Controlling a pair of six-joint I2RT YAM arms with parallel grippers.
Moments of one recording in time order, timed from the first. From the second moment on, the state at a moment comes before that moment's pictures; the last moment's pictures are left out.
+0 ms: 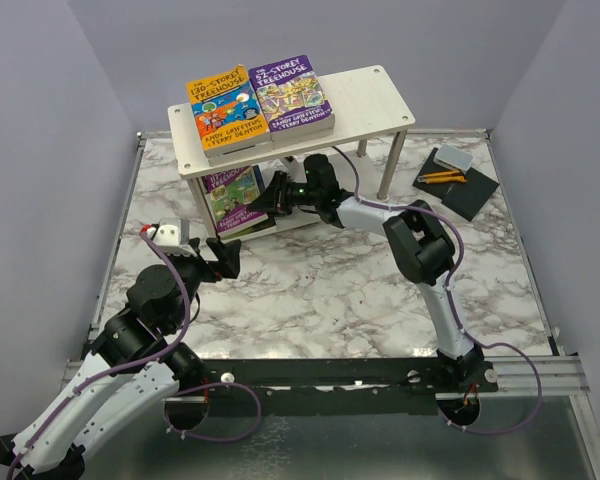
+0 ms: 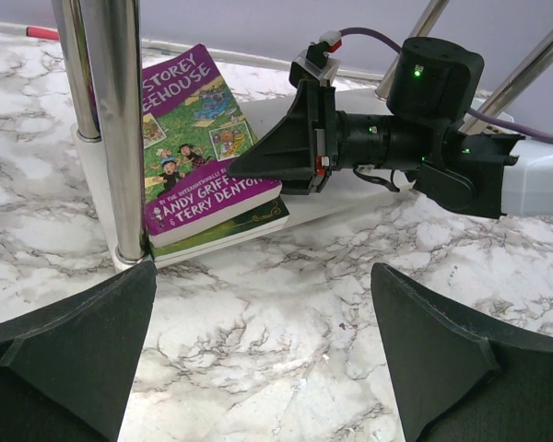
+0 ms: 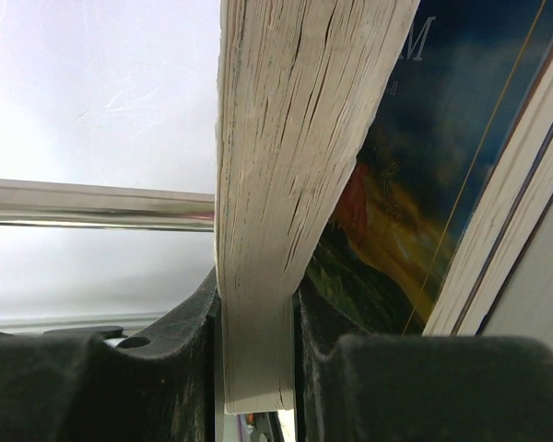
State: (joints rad) left arm -0.74 0.40 0.69 -0.40 -0.49 -0.34; right arm 0.65 2.30 1.63 0.42 -0.75 1.02
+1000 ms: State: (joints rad) left arm -0.74 0.40 0.69 -0.40 -0.49 -0.34; right arm 0.67 2.28 1.63 0.32 -0.70 0.91
